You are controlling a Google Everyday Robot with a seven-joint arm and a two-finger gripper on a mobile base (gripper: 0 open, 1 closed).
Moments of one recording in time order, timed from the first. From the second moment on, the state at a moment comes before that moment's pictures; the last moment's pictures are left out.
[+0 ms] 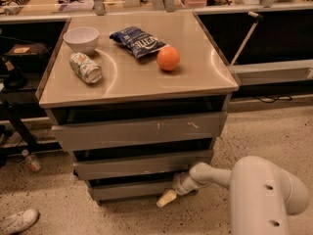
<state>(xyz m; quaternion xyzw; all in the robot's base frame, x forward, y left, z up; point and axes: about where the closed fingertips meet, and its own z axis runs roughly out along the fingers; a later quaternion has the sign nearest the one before) 0.577 -0.060 0.199 -0.44 0.84 0.25 0.20</state>
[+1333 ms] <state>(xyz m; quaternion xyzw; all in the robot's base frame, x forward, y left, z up) 0.556 -0.064 0.205 -0.43 0.84 0.26 0.17</state>
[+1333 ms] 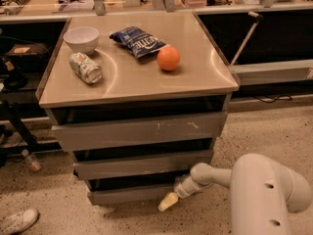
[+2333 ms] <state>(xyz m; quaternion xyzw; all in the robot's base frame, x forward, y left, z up) 0.517 -0.080 0.209 -0.44 0.85 0.27 0.13</state>
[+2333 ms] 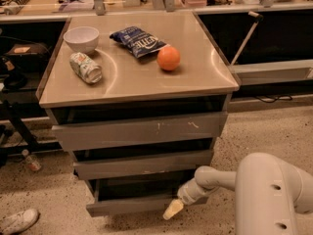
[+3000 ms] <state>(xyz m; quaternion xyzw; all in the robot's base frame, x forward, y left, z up) 0.514 -0.073 0.195 -0.44 0.85 0.28 0.11</state>
